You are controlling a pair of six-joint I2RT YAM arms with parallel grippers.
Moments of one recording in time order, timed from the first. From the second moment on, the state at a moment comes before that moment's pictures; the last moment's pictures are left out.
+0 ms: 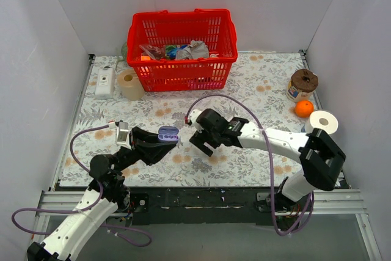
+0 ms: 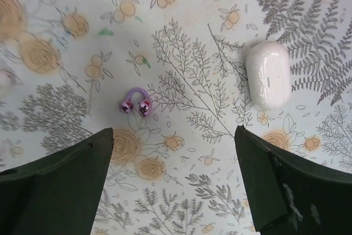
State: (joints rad) left arm -0.53 0.29 0.18 0.61 0.56 -0.70; right arm 1.01 1.56 1.02 -0.50 0.18 -0.13
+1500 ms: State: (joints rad) left arm -0.53 0.29 0.18 0.58 0.56 -0.73; right arm 0.97 1.63 0.91 -0.34 0.16 0.38
